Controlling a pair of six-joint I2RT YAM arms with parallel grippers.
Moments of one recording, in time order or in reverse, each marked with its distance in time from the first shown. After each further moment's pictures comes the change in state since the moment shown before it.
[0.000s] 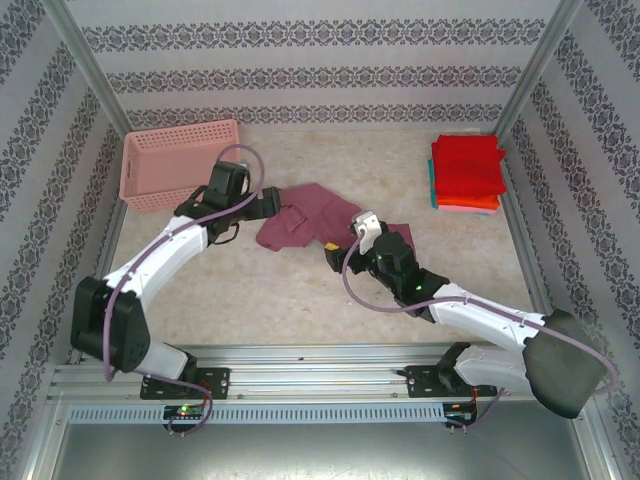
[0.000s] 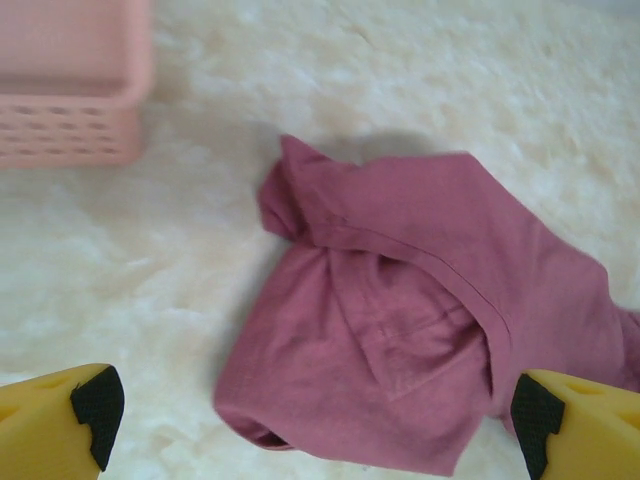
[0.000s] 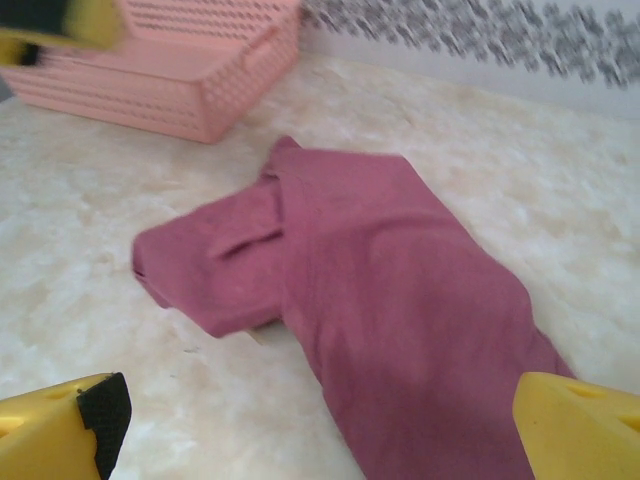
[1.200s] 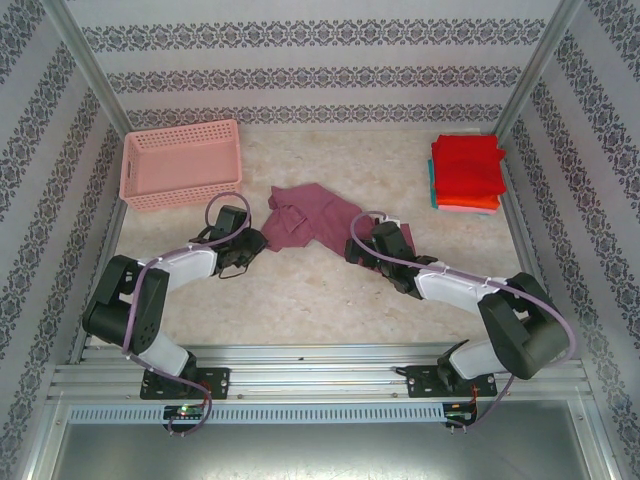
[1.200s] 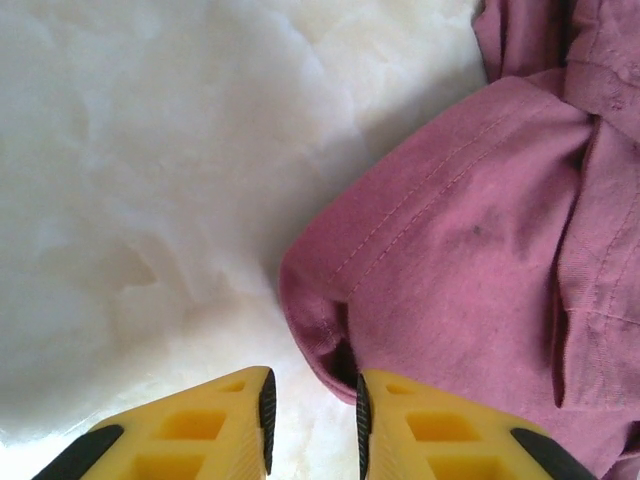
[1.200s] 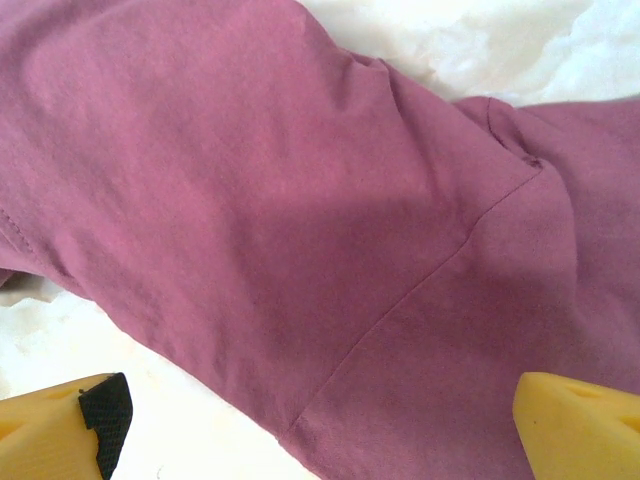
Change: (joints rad) left arm 0.022 0.139 -0.377 0.362 0.176 -0.622; right arm -0.165 0.249 0.053 -0.182 -0.006 0.446
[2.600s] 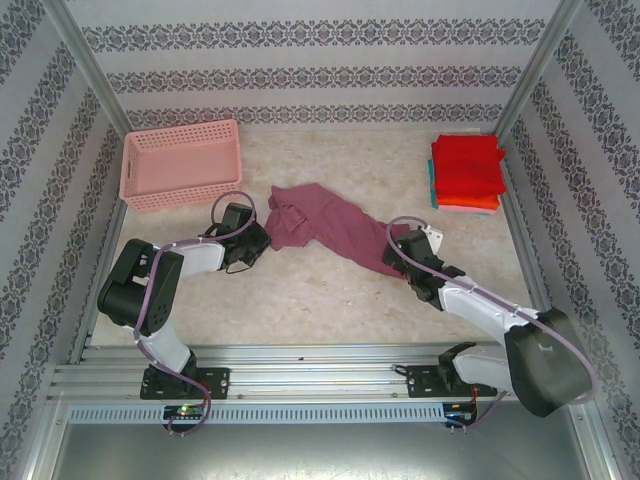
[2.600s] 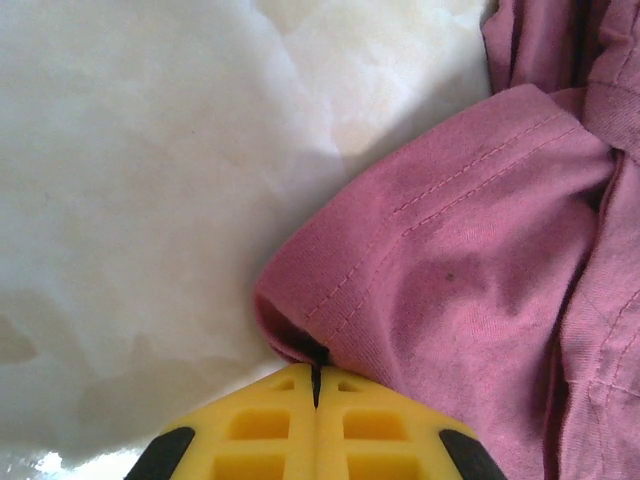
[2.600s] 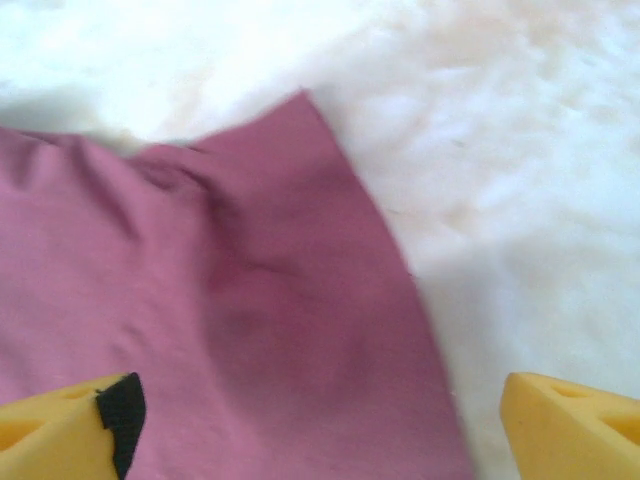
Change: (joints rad) left arm 0.000 0.129 0.048 0.105 0.036 -0.070; right arm -0.135 -0.227 -0.113 -0.226 0.195 0.139
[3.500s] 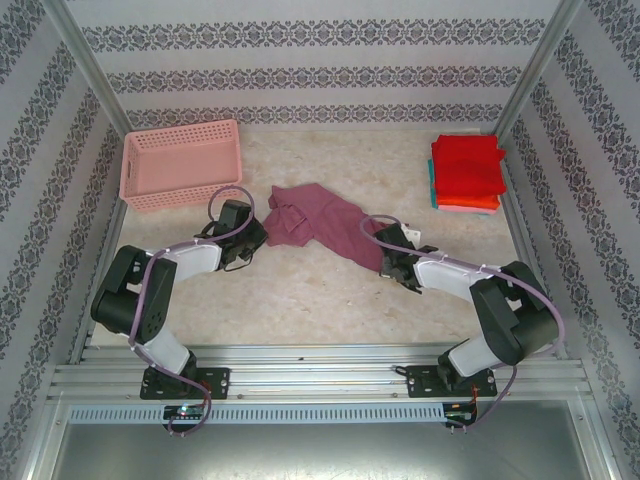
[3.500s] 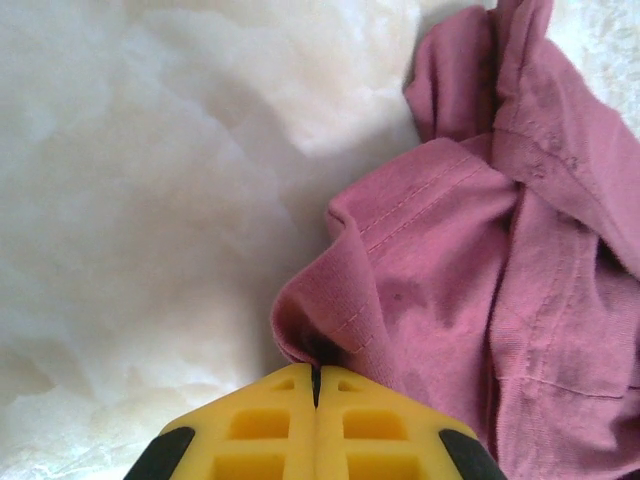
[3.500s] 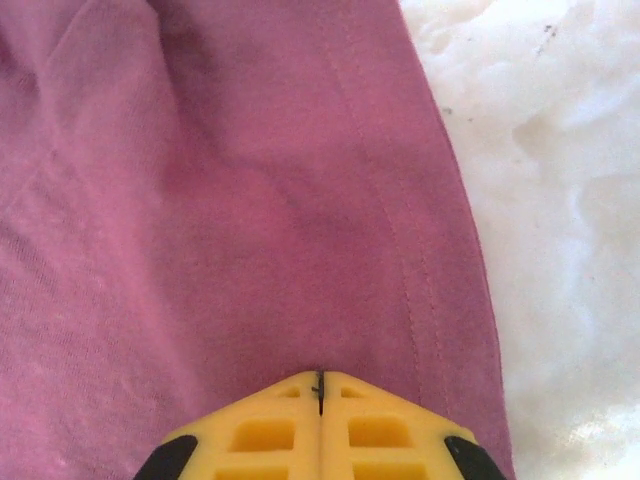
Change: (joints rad) left arm 0.000 -0.063 0.000 -0.001 -0.077 0.086; right arm 0.054 0.297 0.180 -0.148 -0.003 -0.083
